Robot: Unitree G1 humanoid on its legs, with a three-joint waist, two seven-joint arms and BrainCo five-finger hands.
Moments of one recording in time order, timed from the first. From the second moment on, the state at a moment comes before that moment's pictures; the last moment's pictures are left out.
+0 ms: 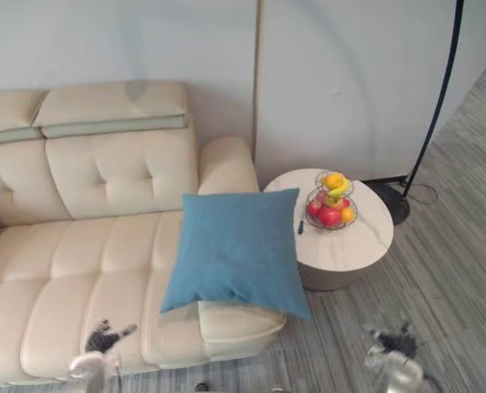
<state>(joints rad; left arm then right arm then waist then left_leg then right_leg) 0.07 0.25 0.22 0.72 -0.16 -0.02 0.16 0.00 -0.33 -0.52 0.63 0.08 -0.02 -0.16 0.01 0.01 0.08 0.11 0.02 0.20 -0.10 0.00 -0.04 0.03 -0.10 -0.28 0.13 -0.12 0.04</state>
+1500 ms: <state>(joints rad) -0.48 0.14 -0.18 0.54 -0.36 -0.04 0.33 -0.39 -0.17 0.01 0.47 0.29 -0.04 -0.21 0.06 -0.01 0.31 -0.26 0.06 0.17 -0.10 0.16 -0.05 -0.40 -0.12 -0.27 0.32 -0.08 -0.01</state>
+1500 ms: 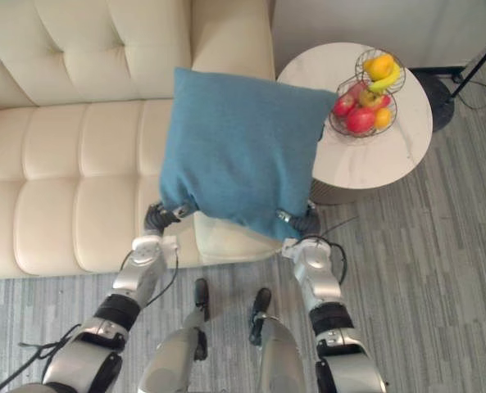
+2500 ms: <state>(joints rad) 0.09 0.08 -0.25 0.05 -0.42 -0.04 0.23 0.21 -0.05 0.04 -0.01 0.32 -0.02 -0.12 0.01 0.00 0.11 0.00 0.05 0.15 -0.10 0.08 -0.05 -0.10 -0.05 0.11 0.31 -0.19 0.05</state>
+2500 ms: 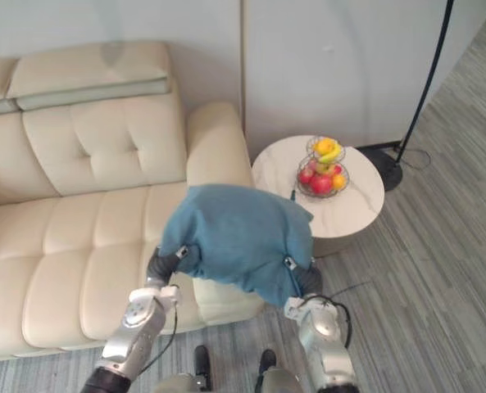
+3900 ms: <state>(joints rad) 0.19 0.06 -0.35 0.01 -0.46 -0.03 0.17 0.31 -0.01 0.00 -0.22 0.35 -0.09 -0.17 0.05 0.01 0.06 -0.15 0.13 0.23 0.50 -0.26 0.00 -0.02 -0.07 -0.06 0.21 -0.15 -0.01</state>
